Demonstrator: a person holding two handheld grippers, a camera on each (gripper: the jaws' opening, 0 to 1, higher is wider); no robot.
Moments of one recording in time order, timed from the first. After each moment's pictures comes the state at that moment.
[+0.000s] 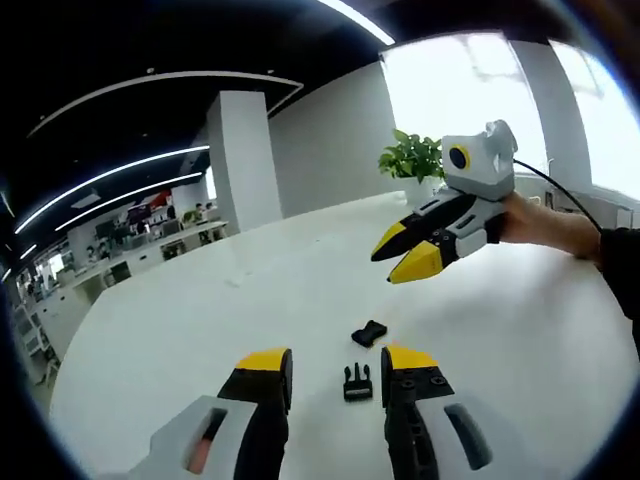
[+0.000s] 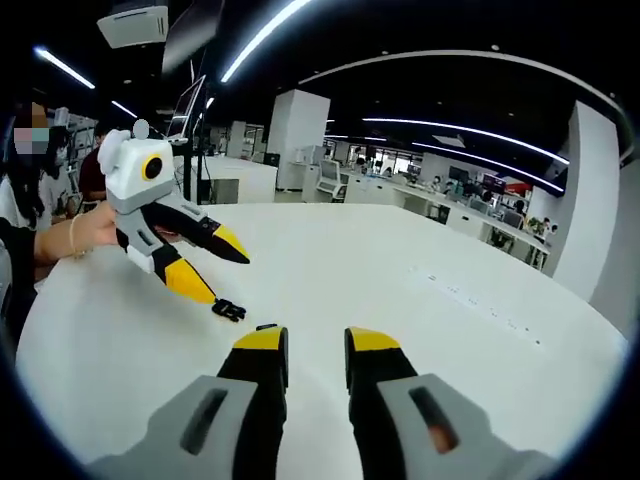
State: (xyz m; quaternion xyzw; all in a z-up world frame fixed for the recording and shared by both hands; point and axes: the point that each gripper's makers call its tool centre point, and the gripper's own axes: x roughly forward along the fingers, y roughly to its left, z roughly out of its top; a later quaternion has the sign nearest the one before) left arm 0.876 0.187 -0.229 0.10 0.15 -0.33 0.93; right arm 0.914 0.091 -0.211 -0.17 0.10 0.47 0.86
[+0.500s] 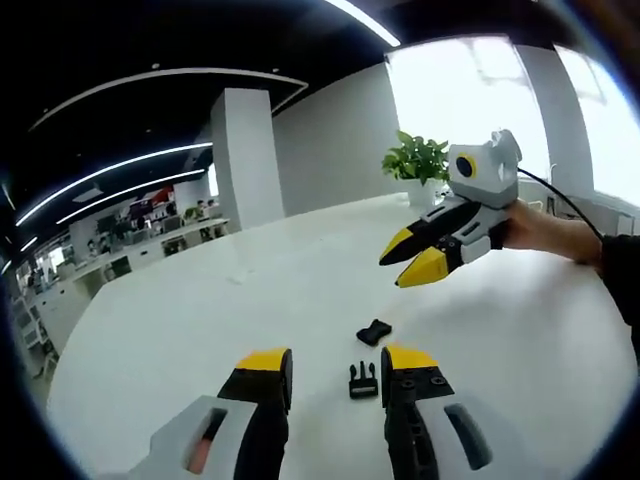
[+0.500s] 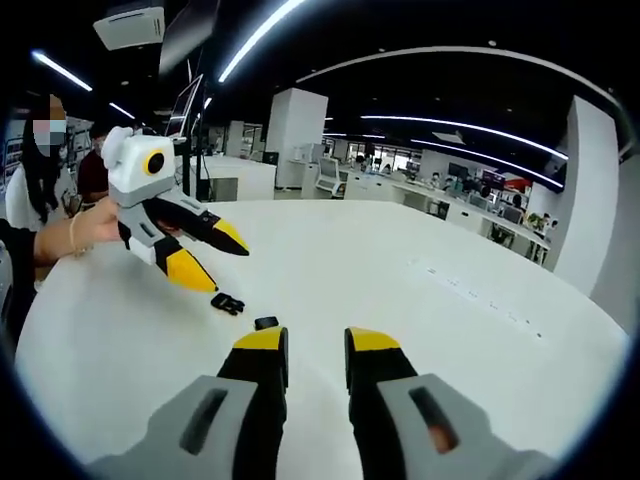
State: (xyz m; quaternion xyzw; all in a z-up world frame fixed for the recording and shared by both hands) left arm 0.877 0.191 -0.228 0.09 0.15 -0.33 0.93; right arm 0.914 0.086 -0.215 -0.17 0.11 0.47 0.86
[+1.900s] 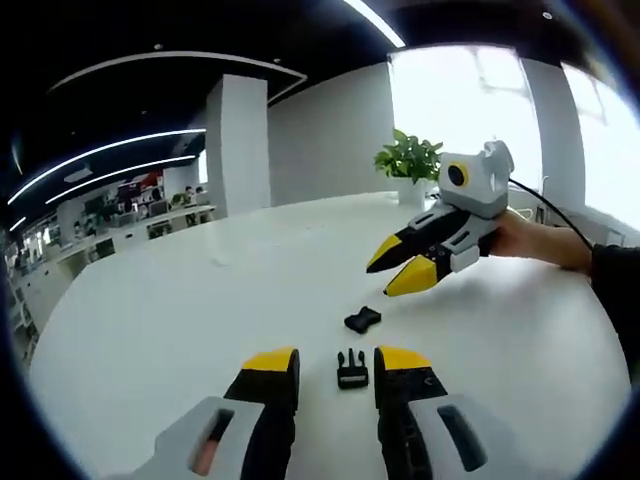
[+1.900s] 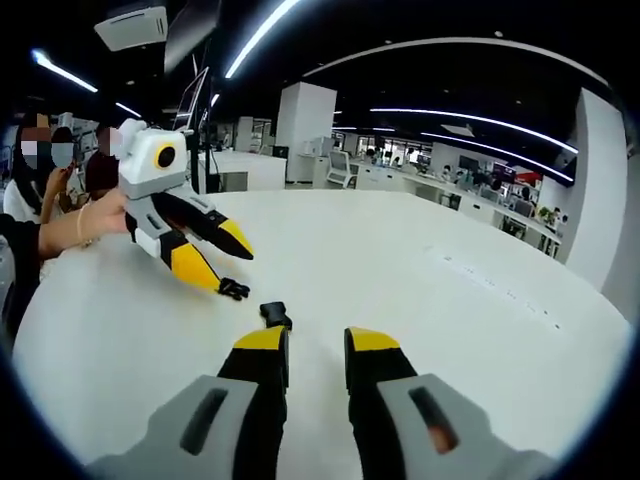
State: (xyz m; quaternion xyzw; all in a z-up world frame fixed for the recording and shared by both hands) left arm 0.876 0.187 -0.246 0.06 0.18 -0.36 0.91; right arm 0.912 0.096 -0.237 -0.17 0.13 0.49 0.84
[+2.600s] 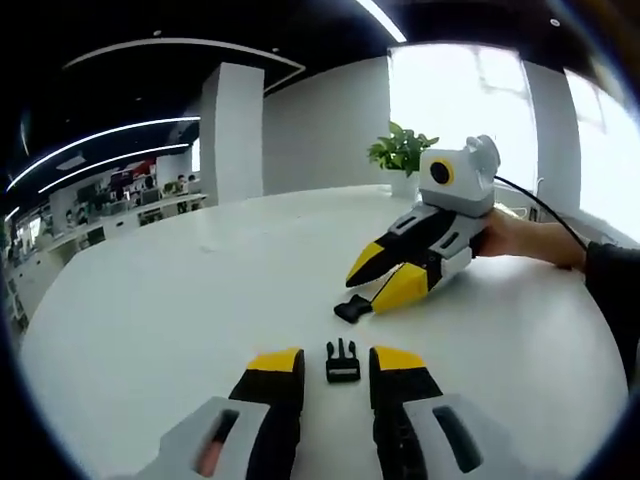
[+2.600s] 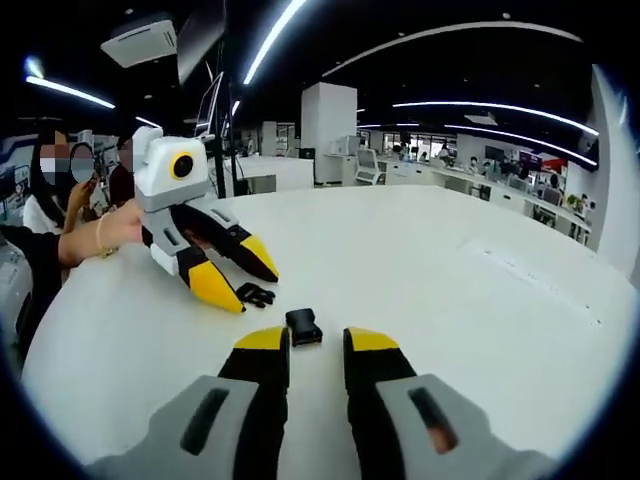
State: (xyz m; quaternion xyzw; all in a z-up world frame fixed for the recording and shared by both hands) left arm 0.874 0.180 -0.259 0.05 0.20 -0.38 0.90; right arm 0.908 0.123 -0.250 -0.13 0.15 0.56 0.81
